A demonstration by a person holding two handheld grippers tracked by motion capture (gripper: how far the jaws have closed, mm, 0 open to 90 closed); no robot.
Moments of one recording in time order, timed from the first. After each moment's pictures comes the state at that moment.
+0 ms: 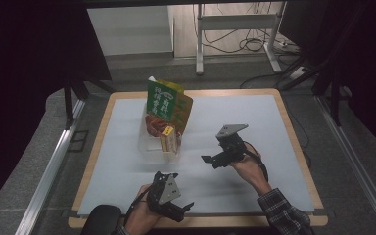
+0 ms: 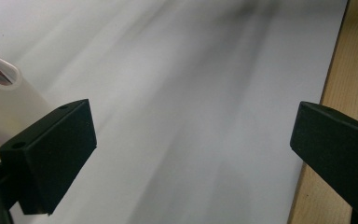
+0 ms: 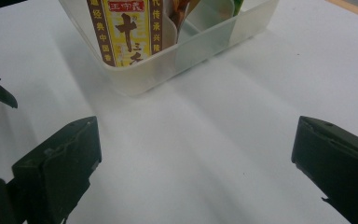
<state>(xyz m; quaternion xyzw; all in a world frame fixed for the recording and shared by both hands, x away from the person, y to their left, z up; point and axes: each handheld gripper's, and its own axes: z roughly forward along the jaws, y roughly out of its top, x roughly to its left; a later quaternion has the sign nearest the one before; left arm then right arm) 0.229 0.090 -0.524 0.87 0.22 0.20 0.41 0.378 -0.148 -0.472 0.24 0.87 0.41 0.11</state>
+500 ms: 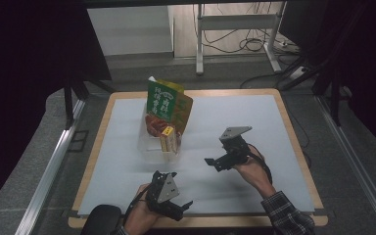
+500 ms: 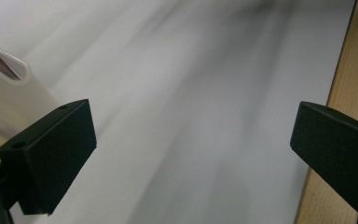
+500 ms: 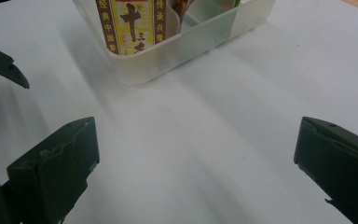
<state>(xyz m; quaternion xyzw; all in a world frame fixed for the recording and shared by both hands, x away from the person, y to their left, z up) 0.230 0.093 -0.524 0.86 0.23 0.20 0.41 0.370 -0.157 -0.471 0.24 0.87 0.40 0.11</state>
